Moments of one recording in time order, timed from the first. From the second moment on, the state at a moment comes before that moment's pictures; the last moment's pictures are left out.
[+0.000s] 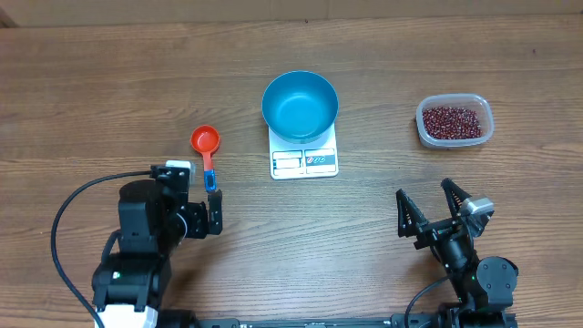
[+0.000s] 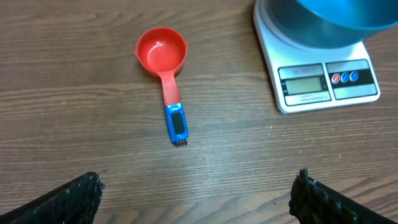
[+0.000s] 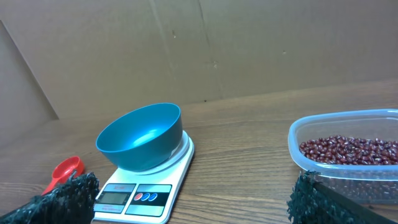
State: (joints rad) left arm -0.03 0.77 0.63 -0.65 0.12 -0.01; right arm 0.01 0.02 0.02 -0.02 -0.30 0.25
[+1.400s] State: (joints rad) left arm -0.03 0.93 0.87 -0.83 0.21 0.06; right arm 0.01 0.02 0.02 -0.02 -0.30 0.25
